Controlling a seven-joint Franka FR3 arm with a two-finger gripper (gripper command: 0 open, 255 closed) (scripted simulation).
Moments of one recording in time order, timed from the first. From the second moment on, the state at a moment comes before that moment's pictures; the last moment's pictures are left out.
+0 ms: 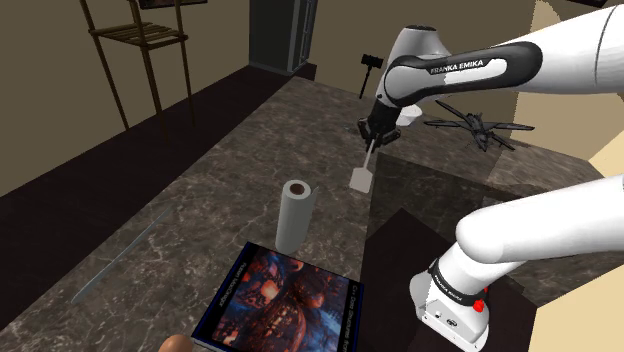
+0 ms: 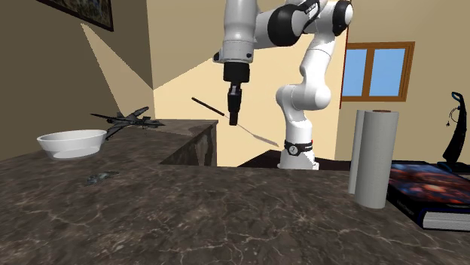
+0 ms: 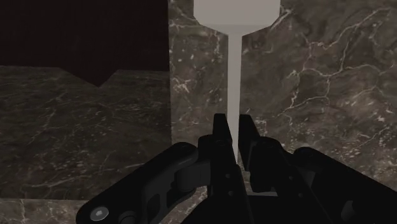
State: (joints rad) arm -0.41 -0.49 0.24 -2.56 0.07 2.13 0.84
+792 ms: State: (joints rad) arm -0.54 -0.13 0.12 -2.23 -0.03 2.16 0.67
